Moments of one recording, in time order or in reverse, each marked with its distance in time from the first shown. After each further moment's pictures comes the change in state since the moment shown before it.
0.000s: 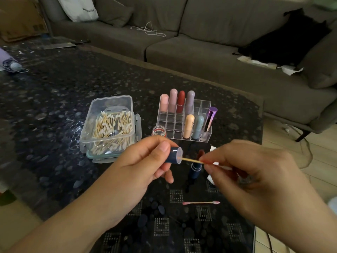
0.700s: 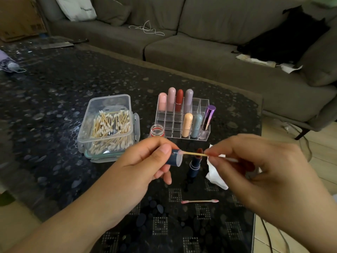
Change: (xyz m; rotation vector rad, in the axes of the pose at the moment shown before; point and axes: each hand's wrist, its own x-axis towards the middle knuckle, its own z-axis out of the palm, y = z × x) left_hand 0.001 -0.002 0.001 0.073 -0.030 -0.013; right_hand 0.001 0.004 -0.008 0.010 -0.023 0.030
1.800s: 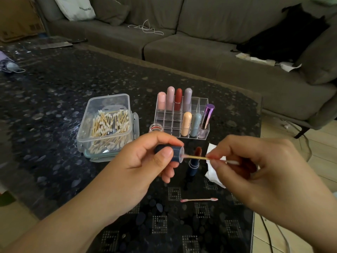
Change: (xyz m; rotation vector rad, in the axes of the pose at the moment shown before) left_hand 0.001 0.000 -0.002 0.045 -0.060 0.104; right_hand 0.000 -0.001 -0.003 0.037 -0.041 0.030
